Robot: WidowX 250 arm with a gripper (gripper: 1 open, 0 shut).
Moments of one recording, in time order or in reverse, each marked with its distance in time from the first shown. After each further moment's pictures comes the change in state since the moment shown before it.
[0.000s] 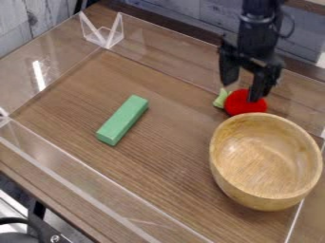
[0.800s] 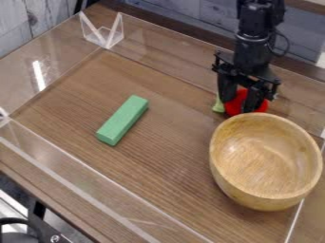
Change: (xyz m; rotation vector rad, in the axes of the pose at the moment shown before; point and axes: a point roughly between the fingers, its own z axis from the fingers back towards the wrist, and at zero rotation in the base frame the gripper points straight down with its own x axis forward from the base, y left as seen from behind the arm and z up) arm -0.006 -0.001 -0.018 -0.010 0.036 0.087
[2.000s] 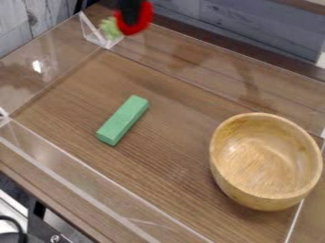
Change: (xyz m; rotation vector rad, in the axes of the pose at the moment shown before) arm -0.084 0.181 0.099 0.164 -0.134 0.914
